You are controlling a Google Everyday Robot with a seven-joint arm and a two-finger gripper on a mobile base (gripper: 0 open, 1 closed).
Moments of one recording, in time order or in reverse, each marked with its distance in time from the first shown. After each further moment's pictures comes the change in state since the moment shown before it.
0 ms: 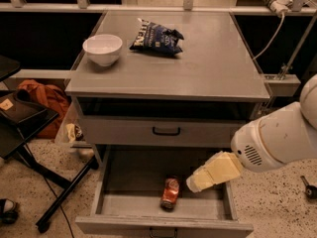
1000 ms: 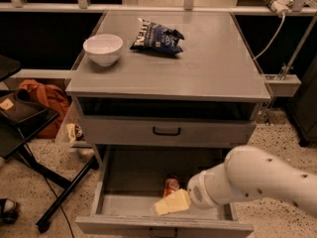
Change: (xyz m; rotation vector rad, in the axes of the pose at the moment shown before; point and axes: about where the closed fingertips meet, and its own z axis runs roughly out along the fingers) arm 0.057 0.030 0.184 -0.149 0.051 0.277
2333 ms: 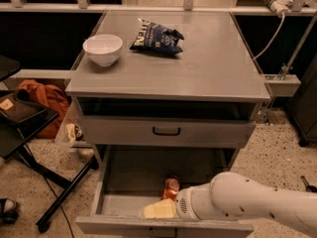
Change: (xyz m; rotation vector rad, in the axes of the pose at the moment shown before) arm 0.014 -0.002 0.078 -0.054 -0.084 0.178
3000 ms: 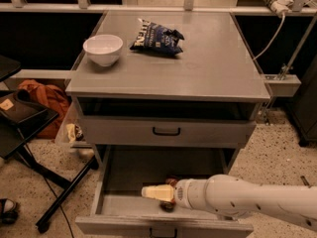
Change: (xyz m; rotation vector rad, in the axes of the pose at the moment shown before) arm -0.046 -0.042 0.039 0.037 -0.184 0.109
